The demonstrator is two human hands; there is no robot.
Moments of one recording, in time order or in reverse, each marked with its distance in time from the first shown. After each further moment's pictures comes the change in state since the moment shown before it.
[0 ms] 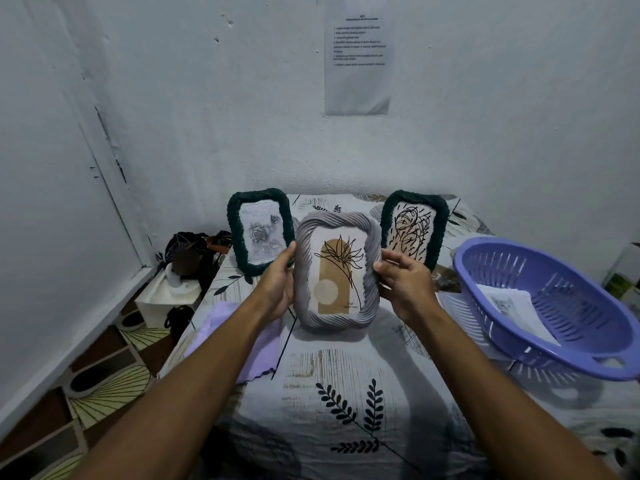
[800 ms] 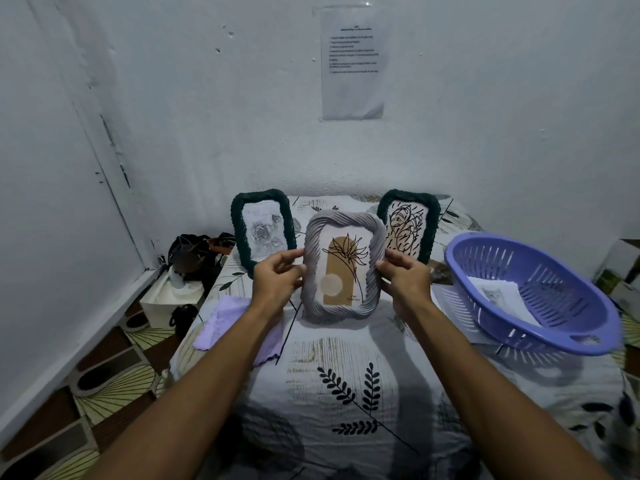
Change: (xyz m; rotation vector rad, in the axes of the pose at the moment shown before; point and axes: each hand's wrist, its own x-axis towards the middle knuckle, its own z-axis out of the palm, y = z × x) left_hand -0.037 -0.006 0.004 0.243 0.196 0.328; right_hand -0.017 0.002 -0.001 -0.089 0.162 -0.059
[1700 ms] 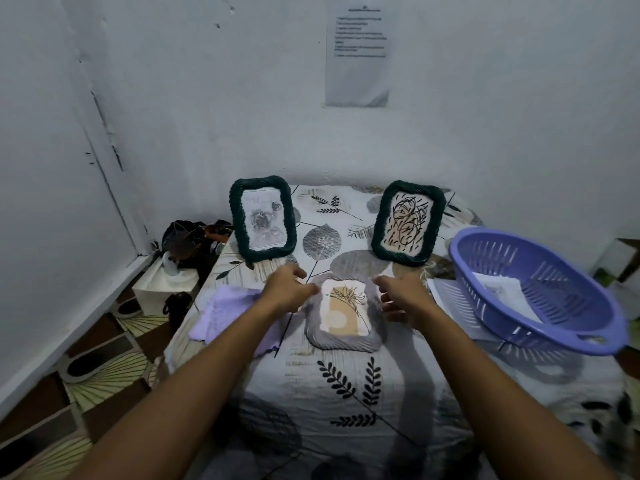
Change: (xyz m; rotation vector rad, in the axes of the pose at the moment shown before) left_hand 0.008 -0.020 -0.003 0.698 -0.146 -0.205; right_hand -0.001 0.019 -0.011 -0.562 -0.076 0.246
